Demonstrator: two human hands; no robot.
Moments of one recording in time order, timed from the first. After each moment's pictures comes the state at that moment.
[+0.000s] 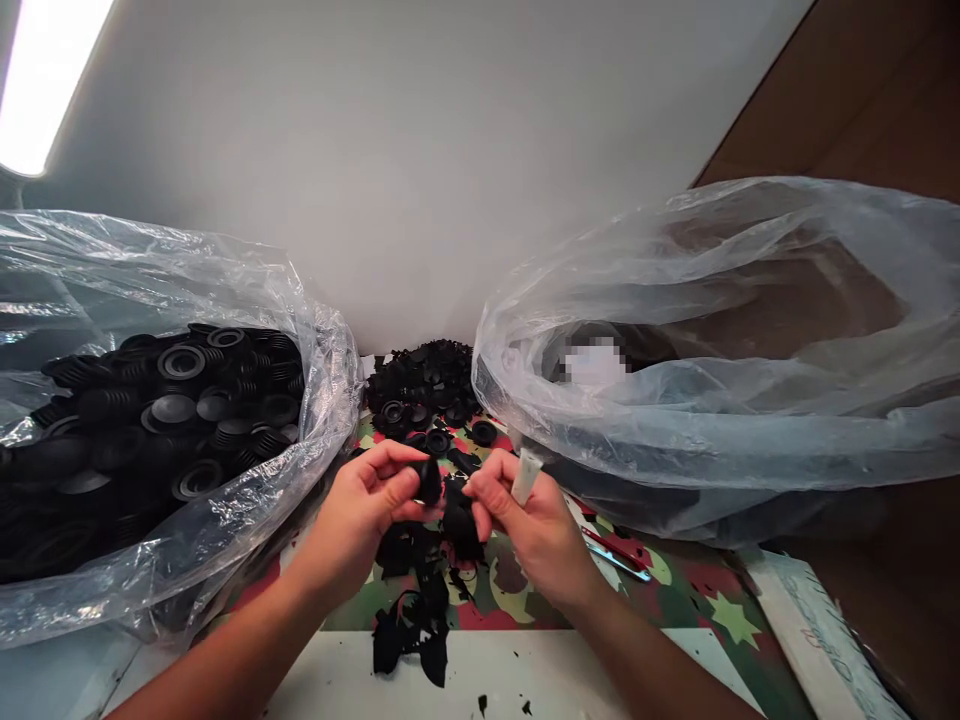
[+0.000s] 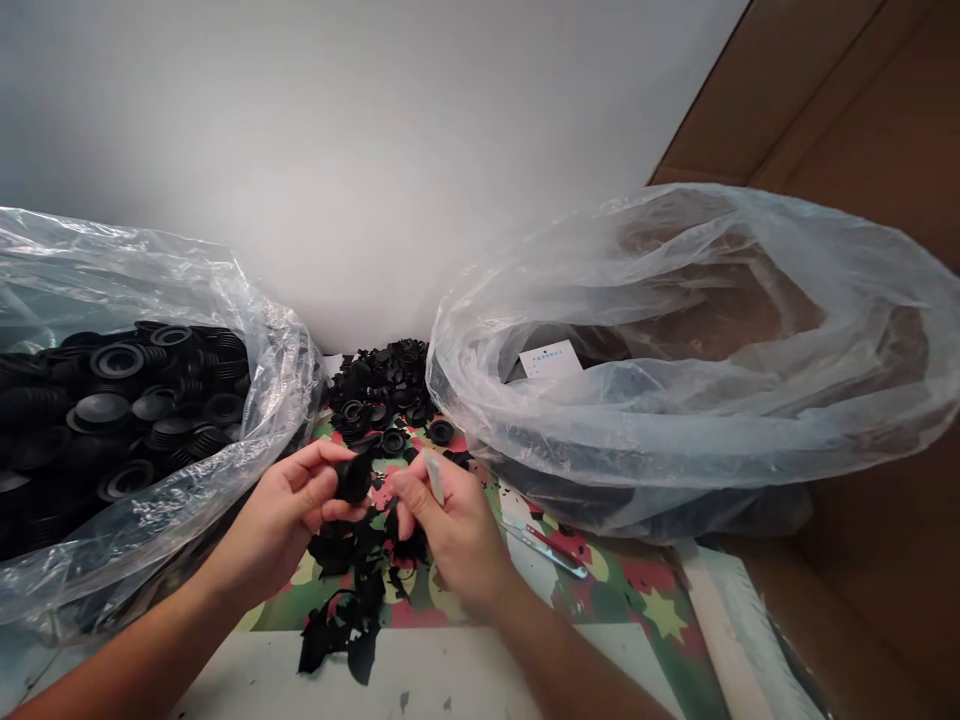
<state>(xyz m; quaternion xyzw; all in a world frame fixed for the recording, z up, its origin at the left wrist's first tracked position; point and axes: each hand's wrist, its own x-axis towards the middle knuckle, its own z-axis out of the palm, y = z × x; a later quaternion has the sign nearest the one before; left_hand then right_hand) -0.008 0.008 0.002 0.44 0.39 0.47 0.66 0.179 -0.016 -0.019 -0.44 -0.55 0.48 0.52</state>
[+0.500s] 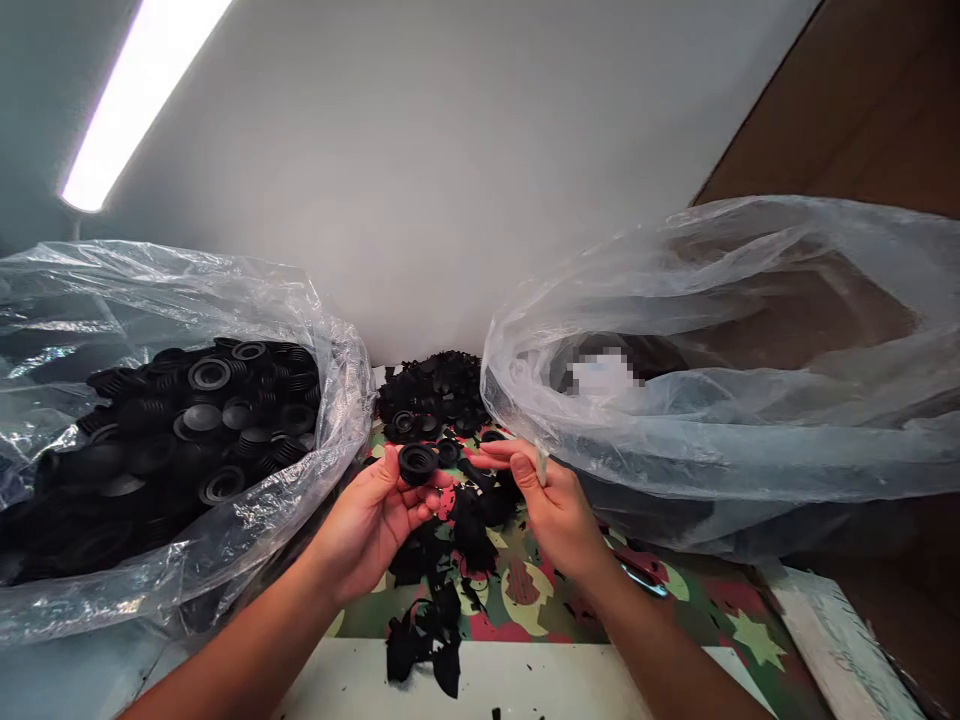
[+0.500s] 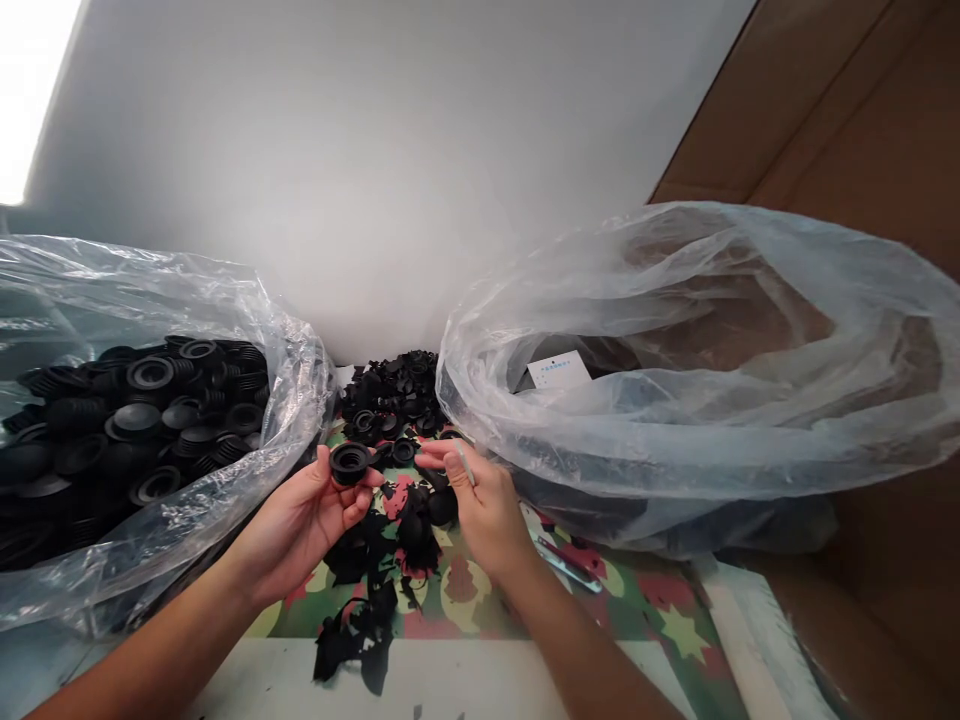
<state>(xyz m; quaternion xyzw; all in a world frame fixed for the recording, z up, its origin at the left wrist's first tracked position) -0.010 0.010 0.000 0.29 0.32 0.46 0.77 0.199 0.005 -0.040 -0.48 -0.63 0.32 0.51</state>
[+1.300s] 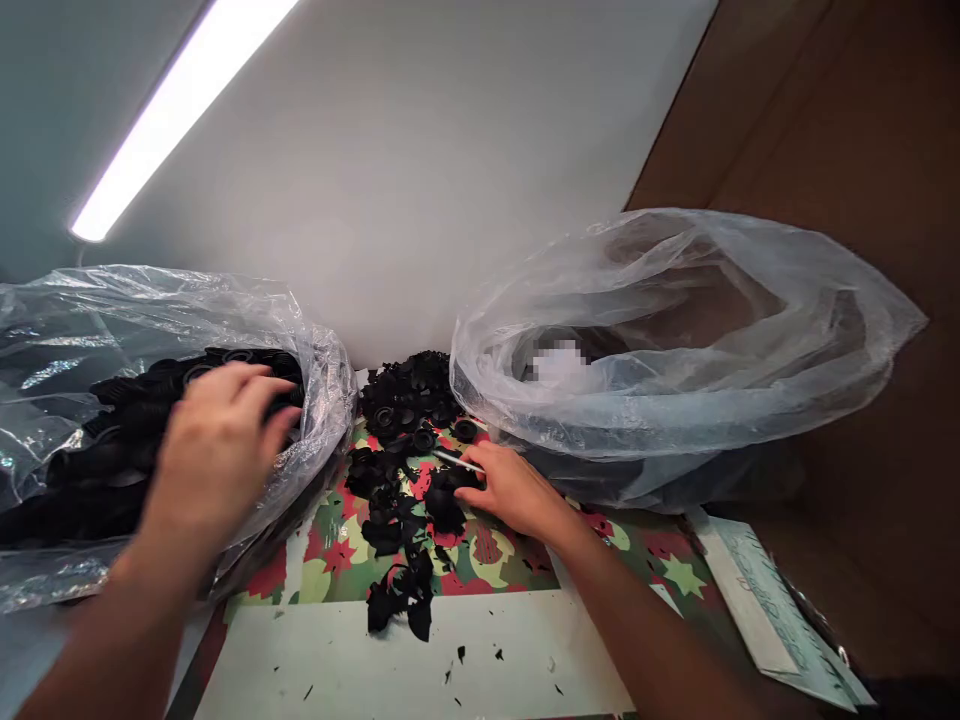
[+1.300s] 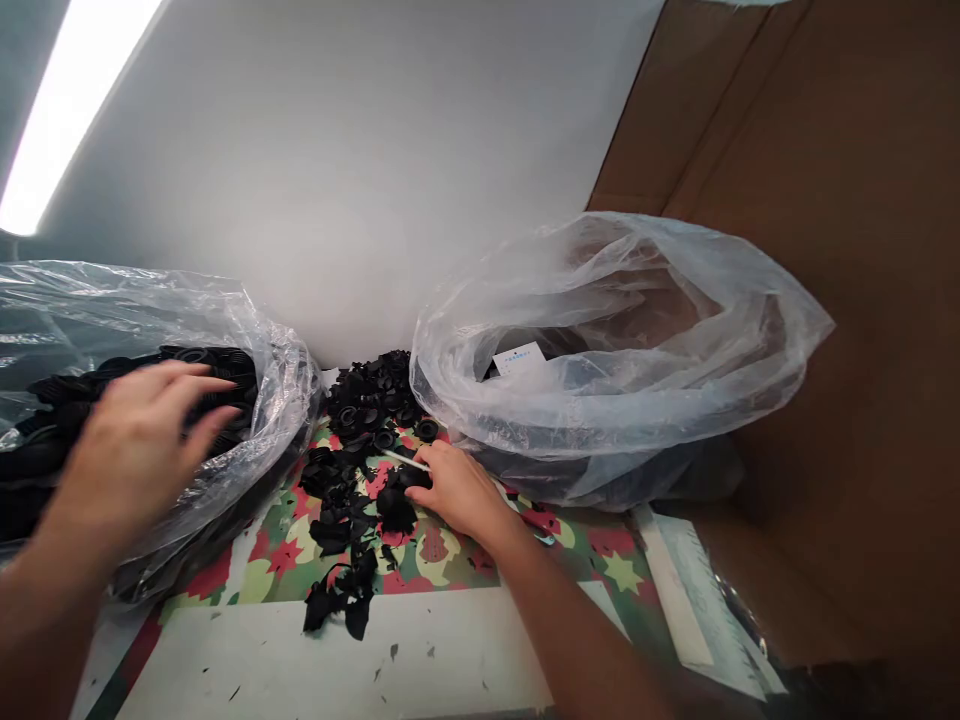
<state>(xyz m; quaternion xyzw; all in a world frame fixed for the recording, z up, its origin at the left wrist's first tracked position) -0.069 0.007 0.088 0.74 0.60 0.22 -0.18 0.214 0.008 -0.032 -0.58 -0.75 0.24 0.22</state>
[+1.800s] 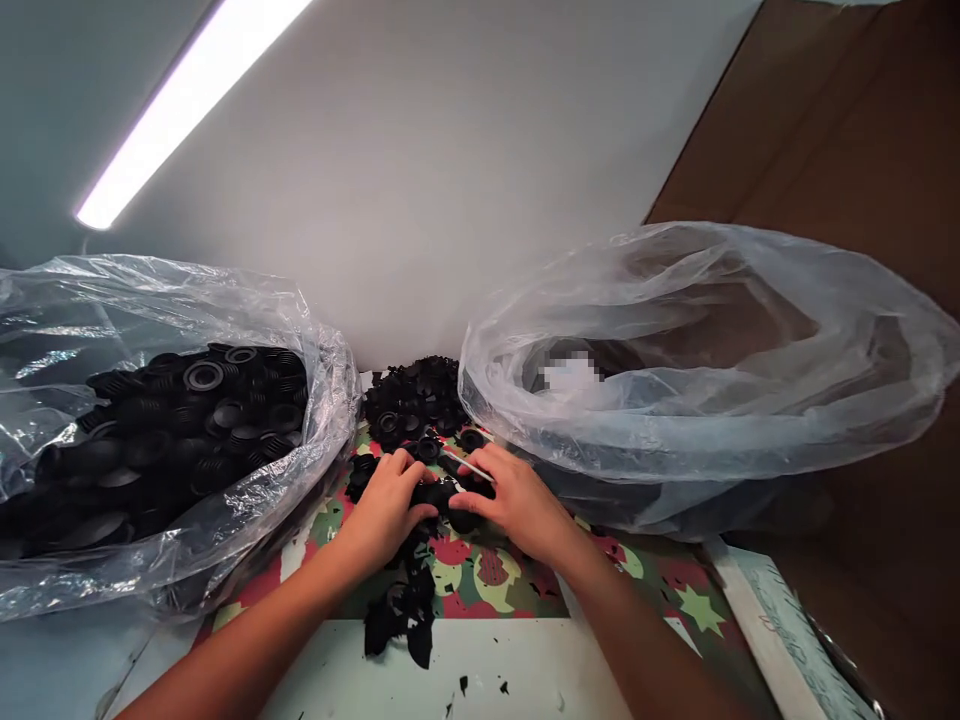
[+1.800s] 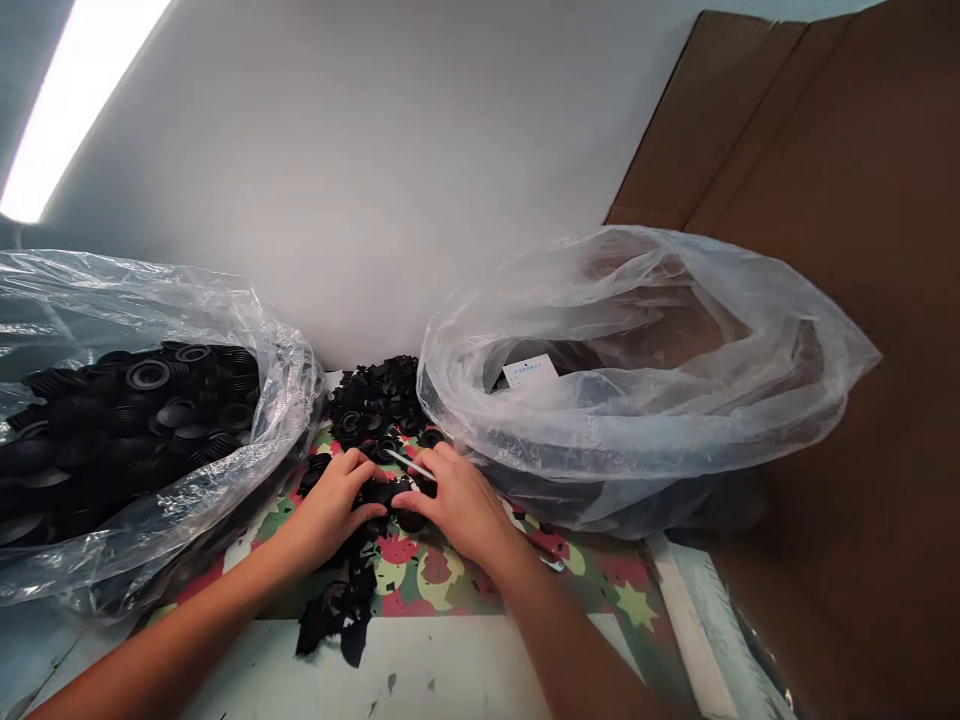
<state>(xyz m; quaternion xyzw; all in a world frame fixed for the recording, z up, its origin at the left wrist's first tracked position) -0.001 0.029 -0.040 0.83 0.48 0.20 0.20 0.211 0.006 -0.031 -0.54 -0.76 0.22 0.28</state>
